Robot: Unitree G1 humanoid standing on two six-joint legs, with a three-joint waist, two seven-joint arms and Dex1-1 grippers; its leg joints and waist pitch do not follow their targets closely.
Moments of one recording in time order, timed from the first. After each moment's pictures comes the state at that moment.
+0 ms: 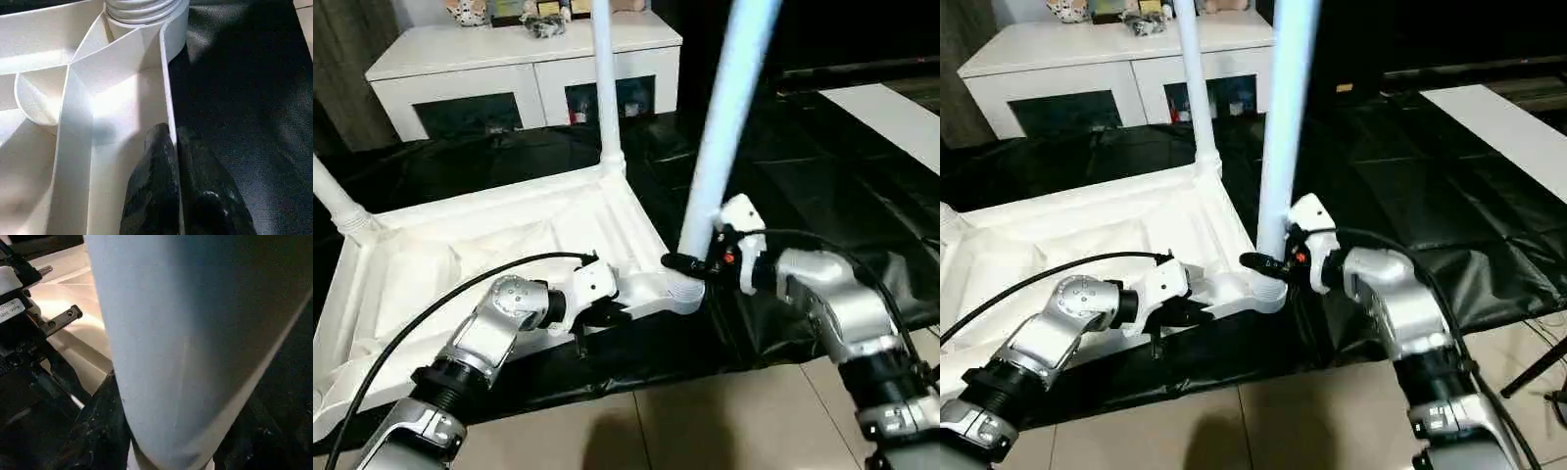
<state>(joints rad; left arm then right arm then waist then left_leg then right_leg) -0.48 0.36 -0.34 0.45 0.07 0.12 -1.03 -0.51 -0.38 0.17 0.29 0.21 0.41 0.90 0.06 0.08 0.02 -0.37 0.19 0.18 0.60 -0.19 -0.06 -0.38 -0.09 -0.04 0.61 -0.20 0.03</state>
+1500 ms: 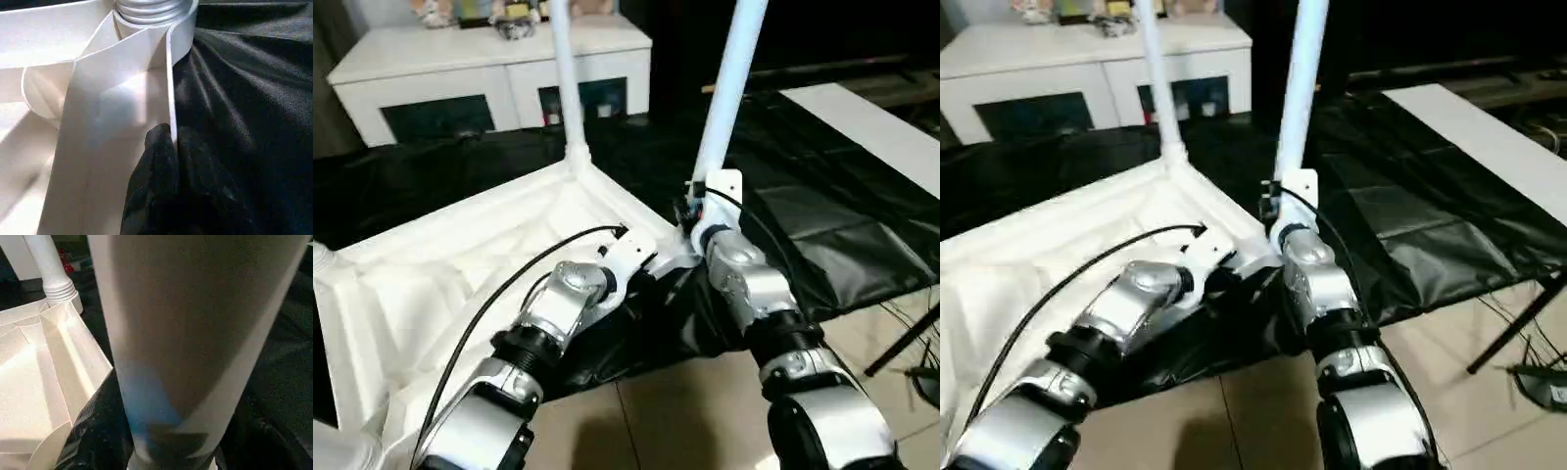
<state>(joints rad) -0.68 0.09 -0.28 0.69 0.12 0.37 -0.60 -0.75 0.00 -0.03 0.79 0.12 0.20 -0.06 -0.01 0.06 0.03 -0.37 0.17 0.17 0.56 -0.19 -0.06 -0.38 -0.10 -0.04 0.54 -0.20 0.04</state>
